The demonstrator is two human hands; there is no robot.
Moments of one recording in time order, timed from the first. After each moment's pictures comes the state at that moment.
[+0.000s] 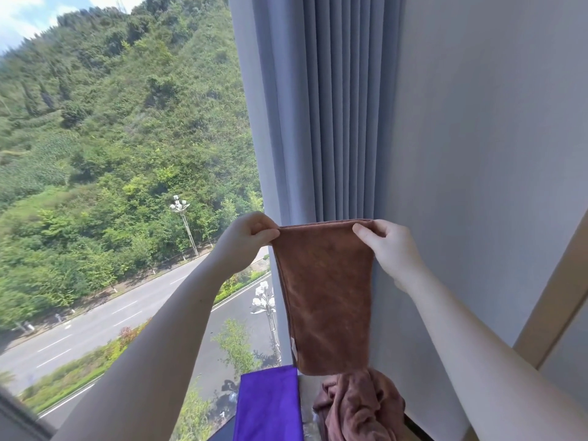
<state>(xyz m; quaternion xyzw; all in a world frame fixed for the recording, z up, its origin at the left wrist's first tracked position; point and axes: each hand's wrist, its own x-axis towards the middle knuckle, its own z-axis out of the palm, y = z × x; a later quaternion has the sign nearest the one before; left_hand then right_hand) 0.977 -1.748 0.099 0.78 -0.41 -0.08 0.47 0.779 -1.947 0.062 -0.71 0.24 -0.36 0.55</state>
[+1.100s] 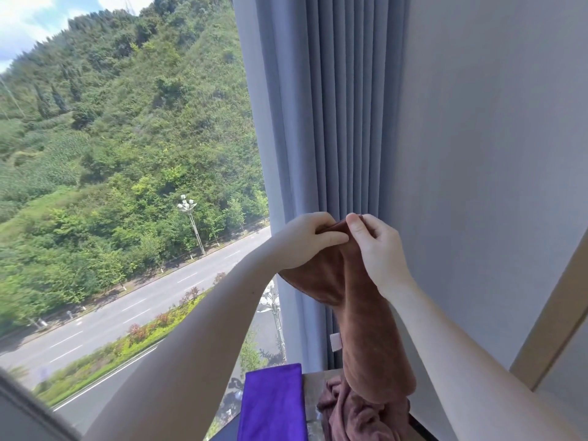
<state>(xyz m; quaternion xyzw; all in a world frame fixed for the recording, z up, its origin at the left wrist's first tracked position) 0.908 -1.800 0.125 0.78 -0.53 -0.11 0.30 0.786 -1.904 0.072 -0.68 0.15 -0.43 0.57</state>
